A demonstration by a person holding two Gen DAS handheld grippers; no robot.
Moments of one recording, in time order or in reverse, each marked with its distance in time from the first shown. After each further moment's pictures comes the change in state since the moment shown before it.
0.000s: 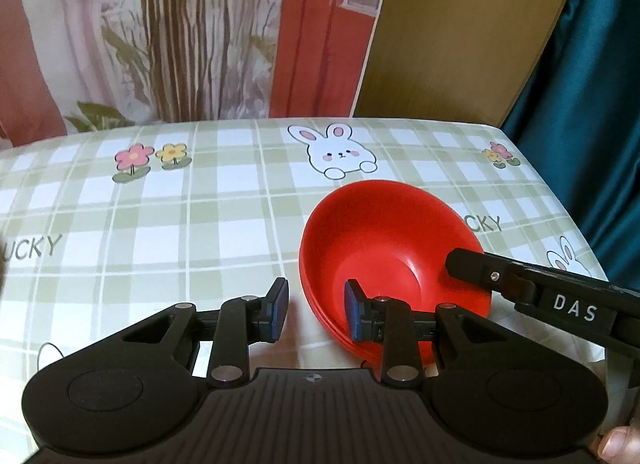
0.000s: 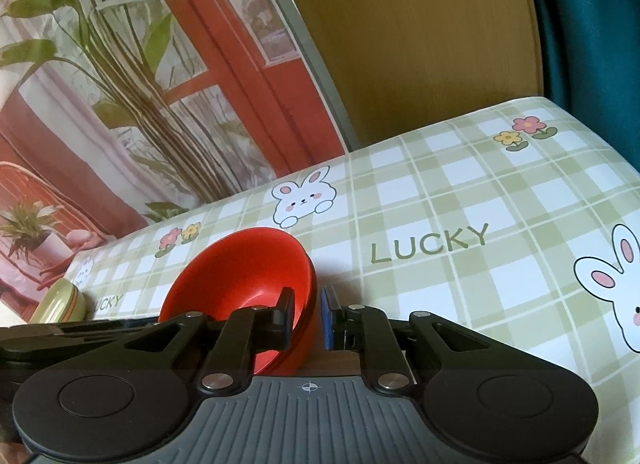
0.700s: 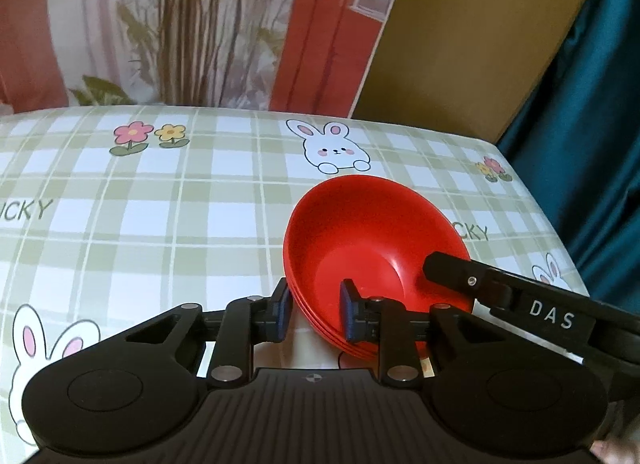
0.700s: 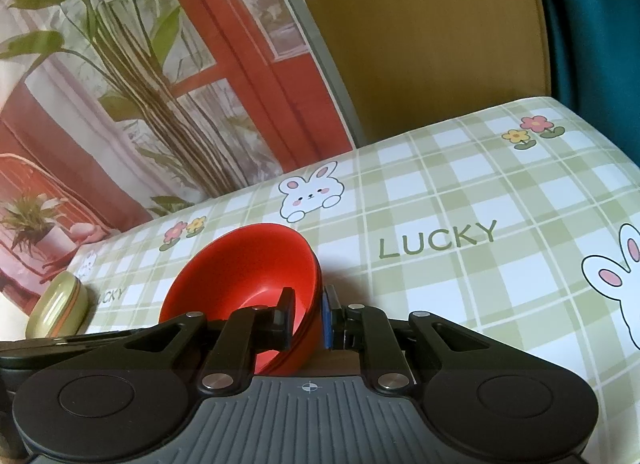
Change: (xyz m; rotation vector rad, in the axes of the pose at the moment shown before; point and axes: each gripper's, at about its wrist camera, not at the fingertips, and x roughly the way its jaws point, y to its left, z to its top) left arm -0.007 -0.001 -0.010 -0.086 -0.024 -0.040; right arm 0.001 0.006 -0.004 -0.024 0.007 0.009
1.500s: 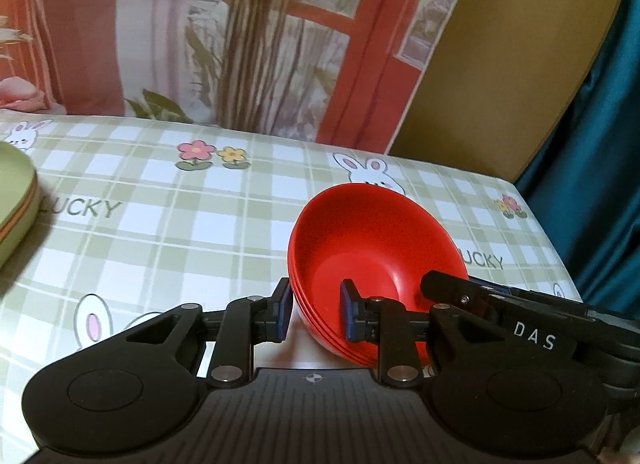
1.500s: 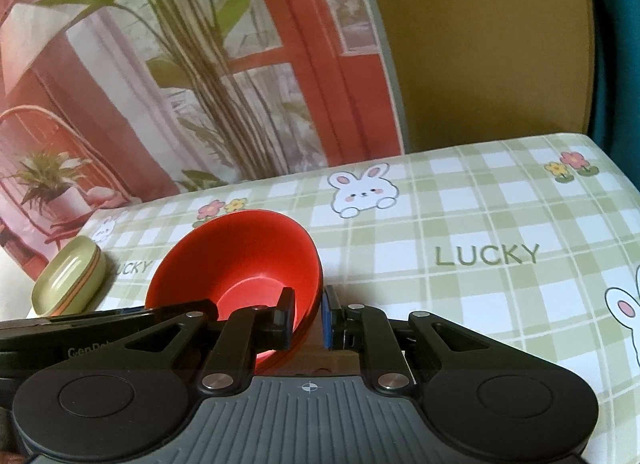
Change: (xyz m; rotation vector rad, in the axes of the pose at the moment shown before) left arm -0.039 0.024 -0.006 -0.075 -0.092 0.063; right arm -0.002 0.059 0.000 -0.141 0.031 0.008
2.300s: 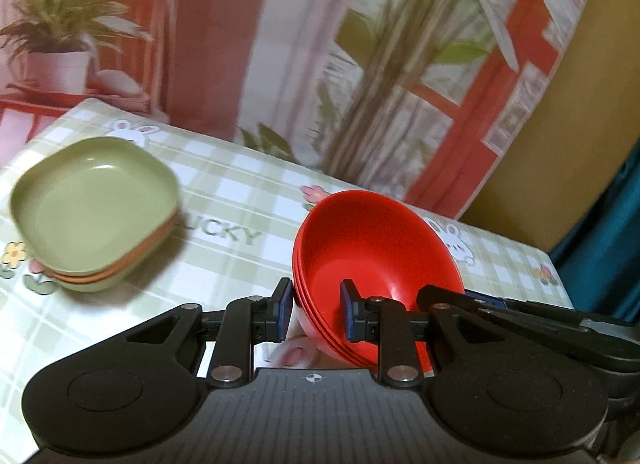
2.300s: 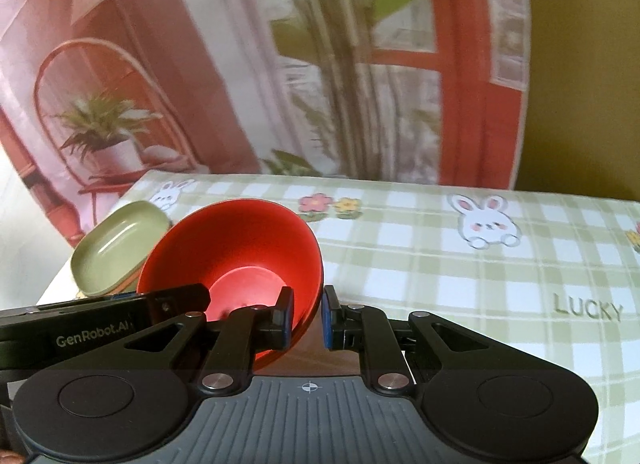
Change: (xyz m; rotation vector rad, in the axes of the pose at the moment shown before) left arm -0.057 0.088 -0.001 -0.170 -0.126 0.080; right arm 0.028 0.128 0.013 -0.207 0.052 0.060
